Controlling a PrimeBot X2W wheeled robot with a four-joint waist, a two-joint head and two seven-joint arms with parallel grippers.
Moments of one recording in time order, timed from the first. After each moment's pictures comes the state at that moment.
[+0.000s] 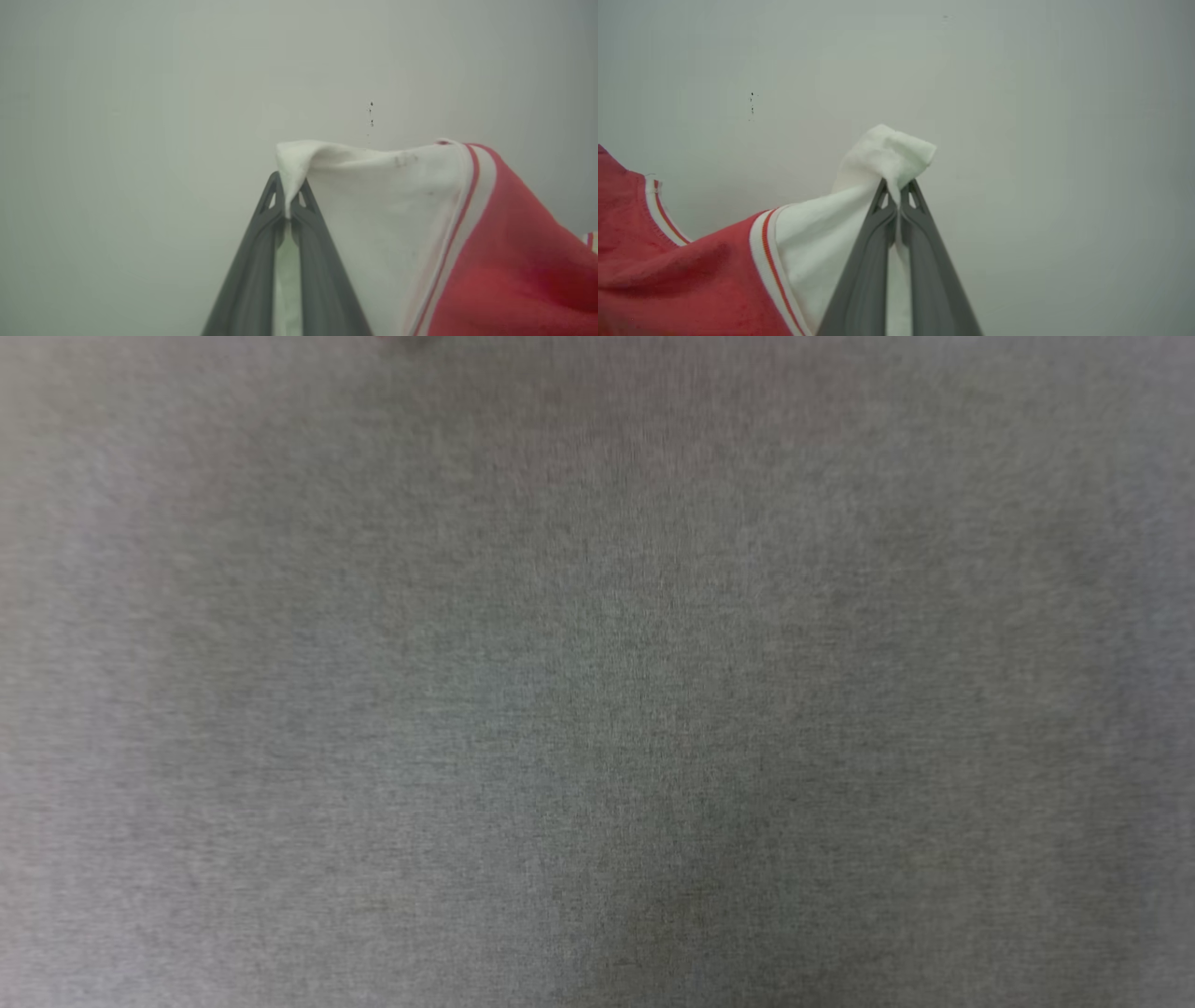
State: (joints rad) left arm -1.55 0.43 -0.22 0.61 -0.46 -0.02 -0.13; right arm -1.58 -0.31 0.08 0.53 0.31 0.13 0.14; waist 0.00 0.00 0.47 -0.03
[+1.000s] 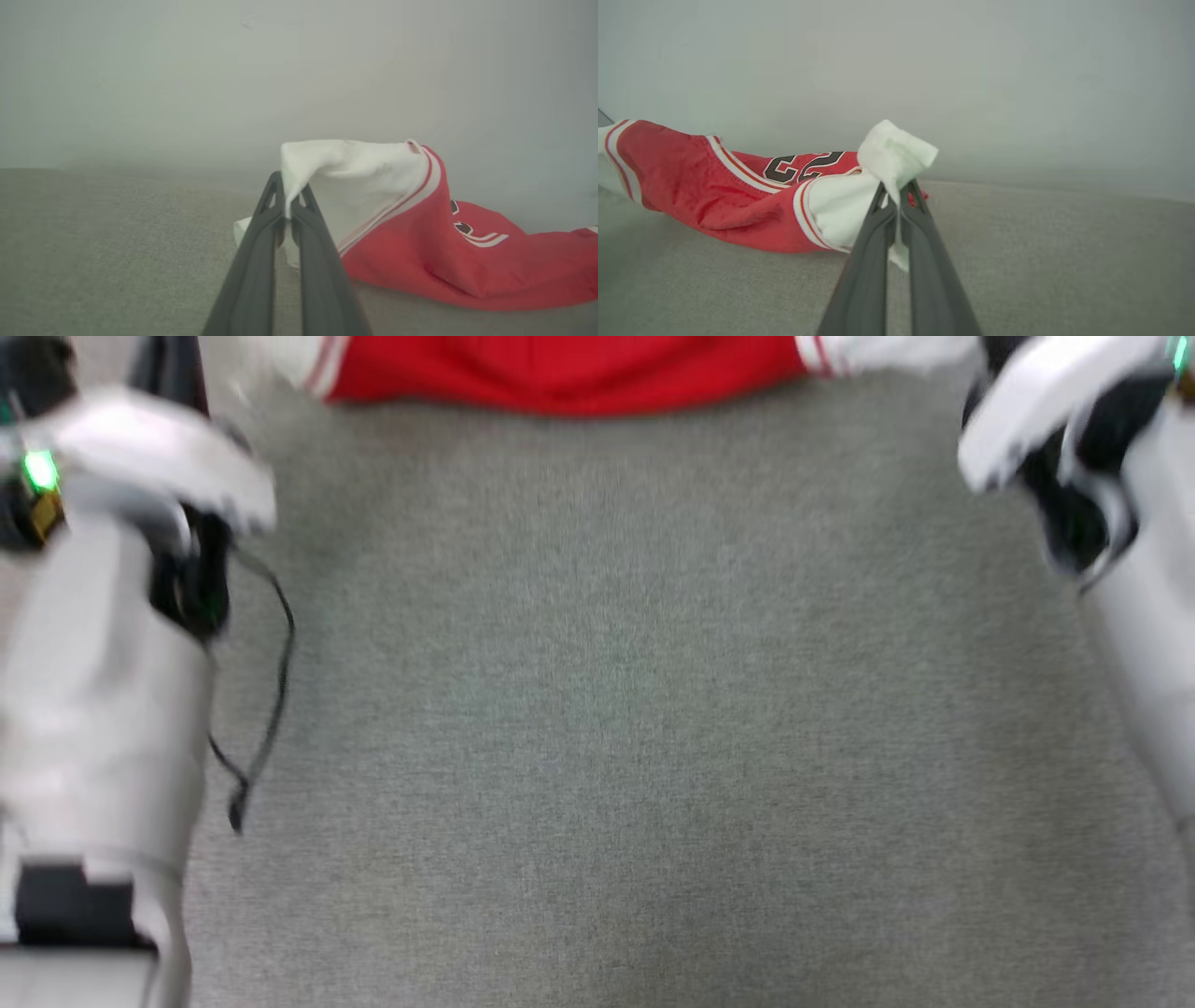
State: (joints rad) left arm -1.08 0.30 -0.19 0.95 -0.58 -0.13 -0.26; right arm -1.18 -0.26 0.45 0.92 0.63 0.13 -0.05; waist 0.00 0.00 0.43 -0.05
